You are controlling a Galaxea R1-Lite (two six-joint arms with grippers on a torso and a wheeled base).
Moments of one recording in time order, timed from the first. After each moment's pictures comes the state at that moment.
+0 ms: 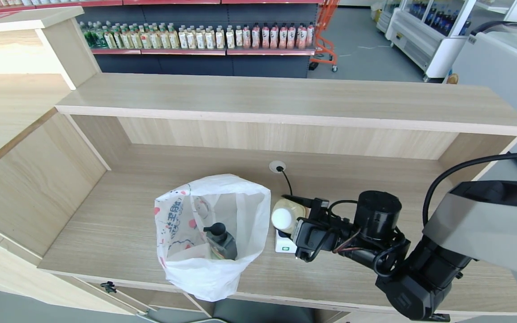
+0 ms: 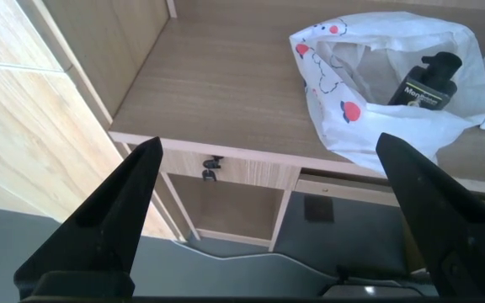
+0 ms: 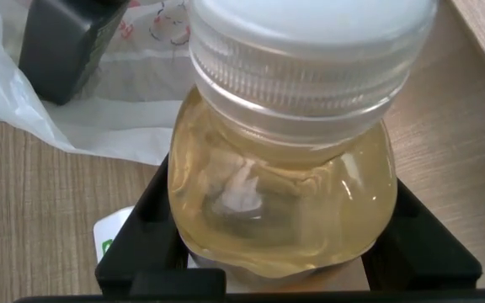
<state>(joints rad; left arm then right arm) 0.00 0.00 0.00 0.00 0.05 -0.01 0.58 2.18 -0.69 -1.48 0.34 -1.04</state>
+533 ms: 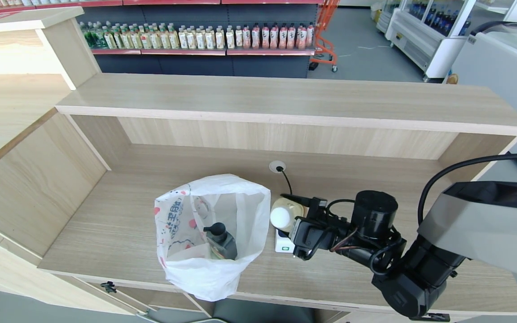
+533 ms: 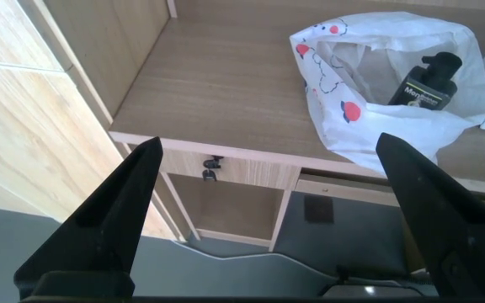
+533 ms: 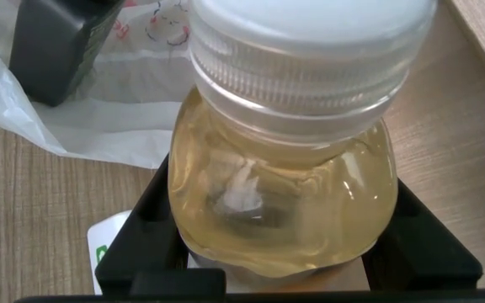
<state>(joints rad) 0.00 0.00 0.00 0.00 0.05 -0.01 0.58 2.21 -0.72 -1.48 0.34 -1.04</state>
